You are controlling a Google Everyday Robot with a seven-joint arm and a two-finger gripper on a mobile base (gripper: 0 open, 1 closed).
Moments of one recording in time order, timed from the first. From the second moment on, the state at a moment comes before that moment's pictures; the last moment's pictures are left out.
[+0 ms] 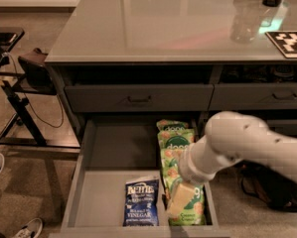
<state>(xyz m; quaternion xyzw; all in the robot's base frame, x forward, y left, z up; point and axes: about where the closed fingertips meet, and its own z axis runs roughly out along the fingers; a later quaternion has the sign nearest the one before) 0.418 -0.073 0.645 -0.62 0.75 0.17 0.16</state>
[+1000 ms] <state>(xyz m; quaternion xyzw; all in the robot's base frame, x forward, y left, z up) 0.464 0.011 0.449 -0.58 0.78 0.18 0.18</state>
